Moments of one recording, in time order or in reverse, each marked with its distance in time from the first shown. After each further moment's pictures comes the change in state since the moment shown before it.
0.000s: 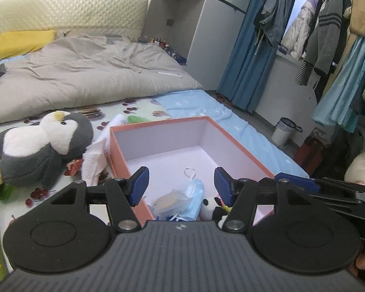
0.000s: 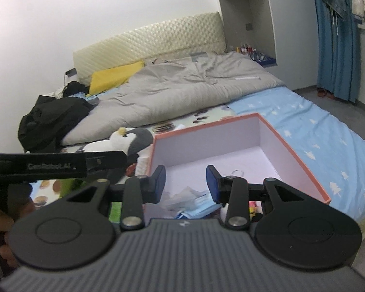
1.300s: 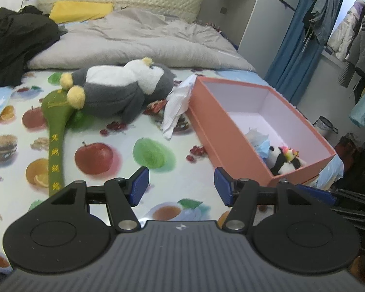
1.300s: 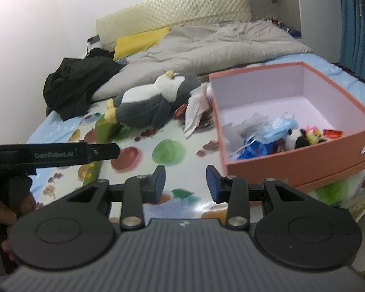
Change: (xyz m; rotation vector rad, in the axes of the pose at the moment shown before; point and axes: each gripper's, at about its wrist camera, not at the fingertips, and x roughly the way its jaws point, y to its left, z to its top) left arm -0.091 0.096 -0.111 -0.141 0.078 0.193; right arm -0.004 0.100 -0.095 -0.024 0.152 0.088
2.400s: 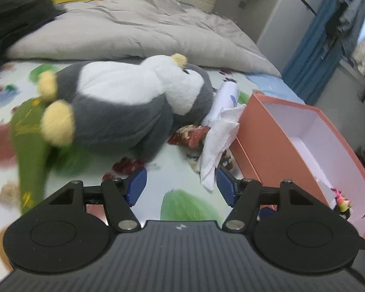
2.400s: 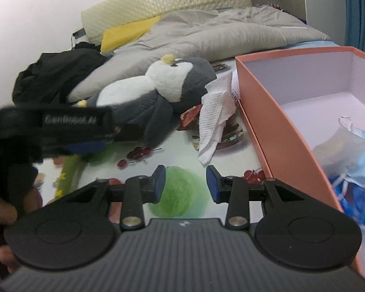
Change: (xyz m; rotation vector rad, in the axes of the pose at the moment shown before) left arm 0.188 0.088 0.098 -0.049 0.055 -0.023; right arm 0.199 0.027 0.040 0.034 0.022 -0.043
